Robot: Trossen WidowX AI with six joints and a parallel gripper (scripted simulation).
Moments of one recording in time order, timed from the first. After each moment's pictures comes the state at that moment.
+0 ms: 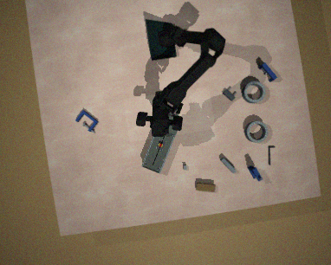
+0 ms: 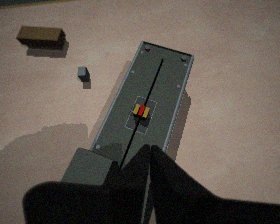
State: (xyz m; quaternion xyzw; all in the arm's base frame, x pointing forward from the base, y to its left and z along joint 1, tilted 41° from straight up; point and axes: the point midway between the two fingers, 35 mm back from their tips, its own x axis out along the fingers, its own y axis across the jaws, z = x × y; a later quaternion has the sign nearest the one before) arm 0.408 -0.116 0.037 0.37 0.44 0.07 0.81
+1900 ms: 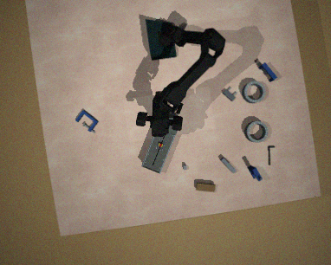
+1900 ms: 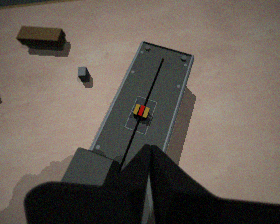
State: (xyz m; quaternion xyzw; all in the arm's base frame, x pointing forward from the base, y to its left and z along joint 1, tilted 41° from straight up) arm 0.408 -0.116 0.037 0.37 0.44 0.07 0.81
